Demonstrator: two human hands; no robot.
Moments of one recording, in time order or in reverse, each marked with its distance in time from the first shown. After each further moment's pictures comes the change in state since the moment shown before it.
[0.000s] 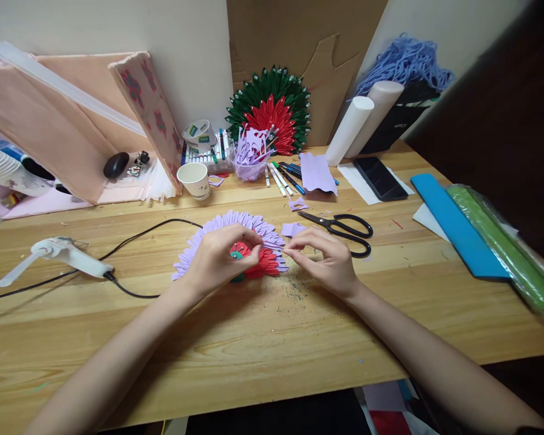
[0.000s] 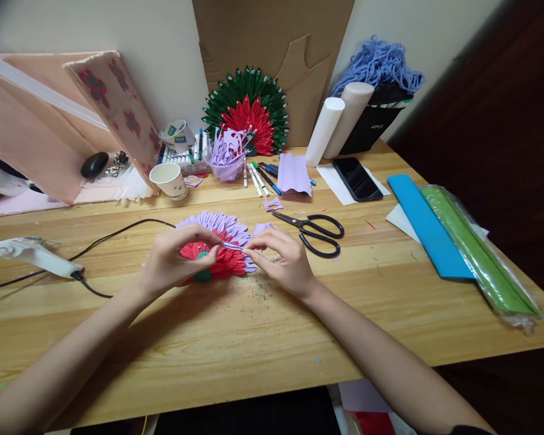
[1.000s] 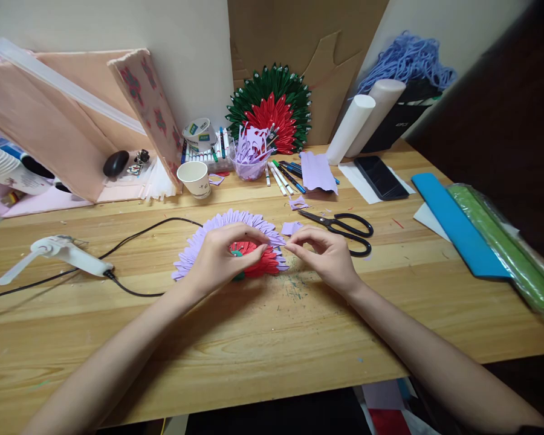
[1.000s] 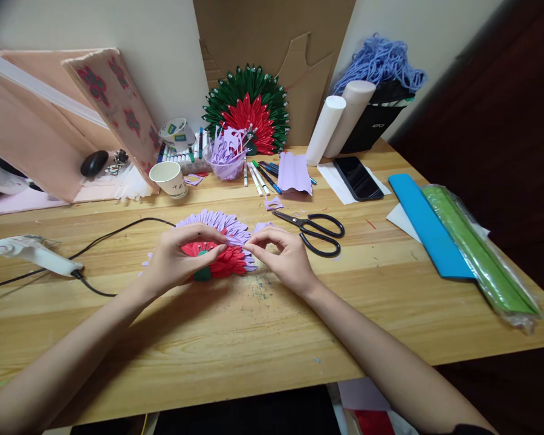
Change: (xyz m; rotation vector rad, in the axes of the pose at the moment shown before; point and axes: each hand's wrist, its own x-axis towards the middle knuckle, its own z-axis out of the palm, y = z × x) left_hand 0.001 0.003 0.002 -0.189 -0.035 -0.098; right_hand 0.002 0.003 0.005 0.261 0.012 0.287
